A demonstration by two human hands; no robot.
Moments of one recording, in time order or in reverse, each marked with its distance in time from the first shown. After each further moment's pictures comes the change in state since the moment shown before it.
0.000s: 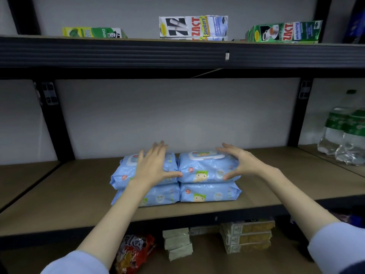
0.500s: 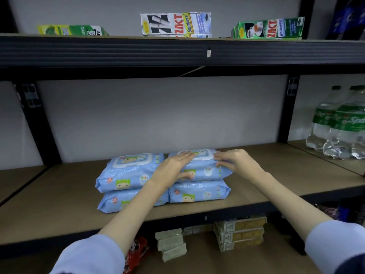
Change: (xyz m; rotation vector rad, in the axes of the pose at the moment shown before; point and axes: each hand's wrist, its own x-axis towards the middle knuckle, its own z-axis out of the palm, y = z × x) left_hand 0.028 0.057 0.030 -0.183 -0.135 0.388; right_hand -0.008 0.021 0.017 -0.027 0.347 -0.194
